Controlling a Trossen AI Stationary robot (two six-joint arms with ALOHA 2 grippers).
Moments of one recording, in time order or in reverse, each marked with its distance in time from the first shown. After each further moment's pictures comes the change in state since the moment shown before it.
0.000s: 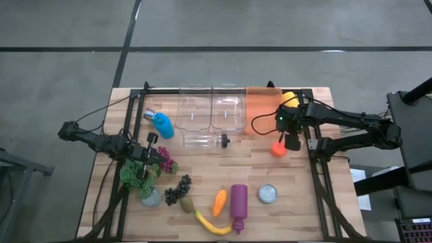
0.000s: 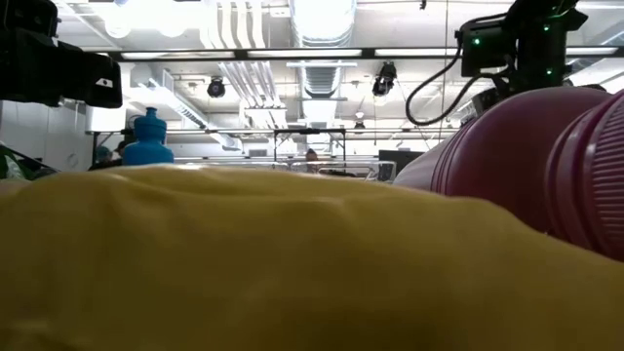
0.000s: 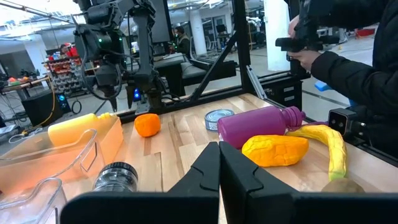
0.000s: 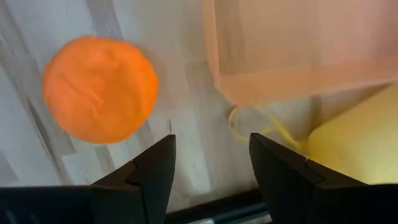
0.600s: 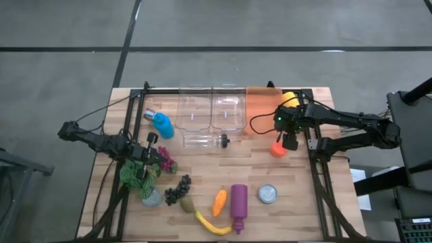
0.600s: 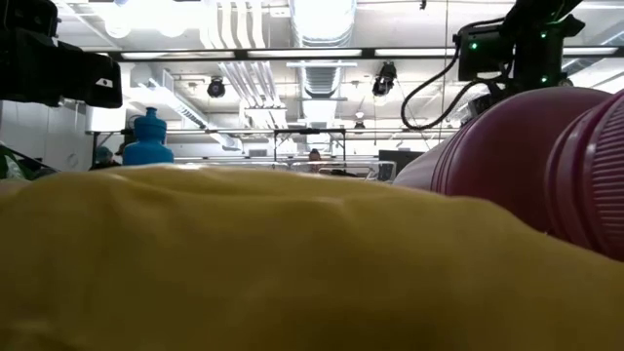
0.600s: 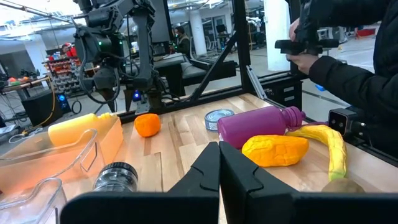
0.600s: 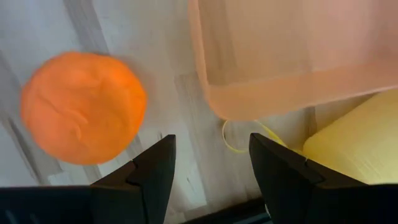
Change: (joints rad) left arm 0.000 0.000 0.000 0.000 0.000 0.000; right arm -0.001 0.023 -0.021 0.072 0.030 0.009
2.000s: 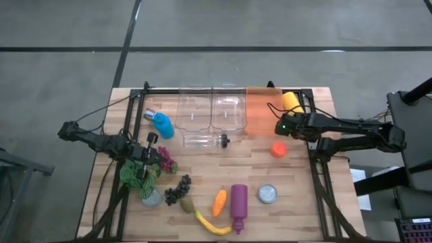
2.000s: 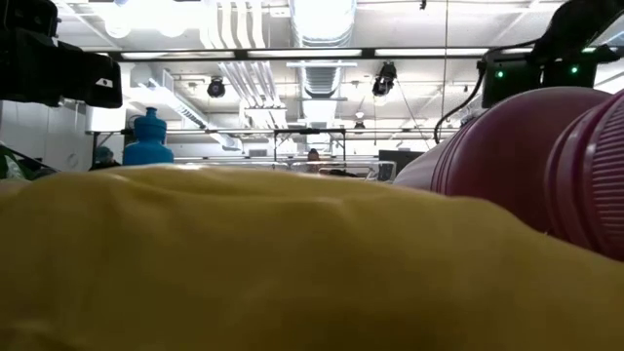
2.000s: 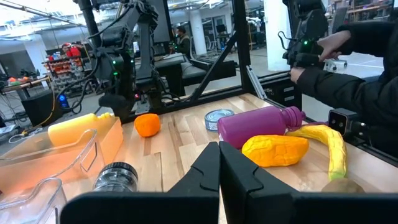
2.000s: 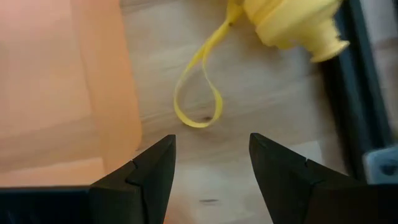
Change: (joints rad) left arm 0.000 0.000 0.000 0.000 0.000 0.000; right arm -0.002 -0.101 -0.254 0.175 0.158 1.600
